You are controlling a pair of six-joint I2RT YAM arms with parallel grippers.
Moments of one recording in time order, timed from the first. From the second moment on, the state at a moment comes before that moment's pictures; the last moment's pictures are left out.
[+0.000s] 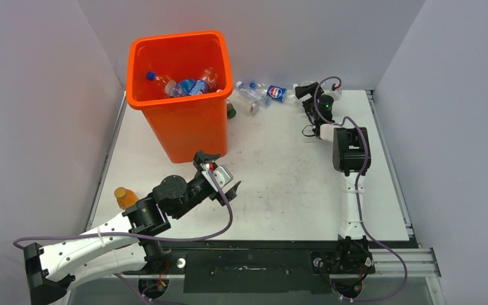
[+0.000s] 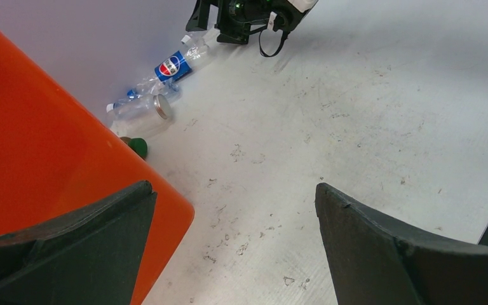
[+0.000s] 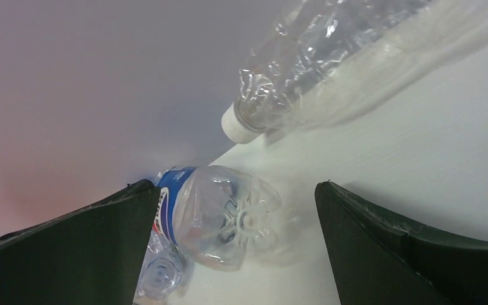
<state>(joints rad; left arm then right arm) -1.07 0.76 0.68 0.00 -0.25 0.29 0.05 2.52 1.69 0.69 -0.06 0.90</state>
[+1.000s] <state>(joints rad) -1.08 0.76 0.68 -0.01 -0.24 0.29 0.21 2.23 1.09 0.95 -0.09 0.91</state>
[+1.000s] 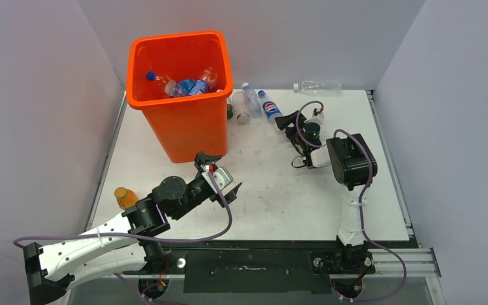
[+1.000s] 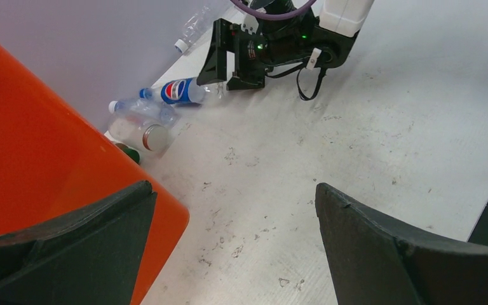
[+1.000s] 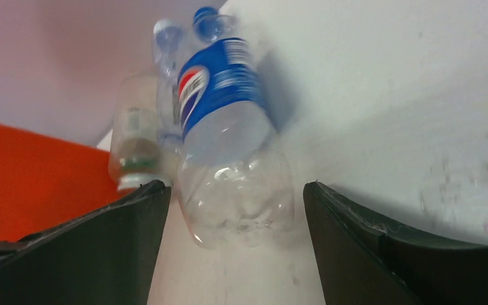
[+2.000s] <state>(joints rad) -1.08 0.75 0.68 -0.01 -0.23 0.29 0.26 2.17 1.52 0.07 0.05 0.50</state>
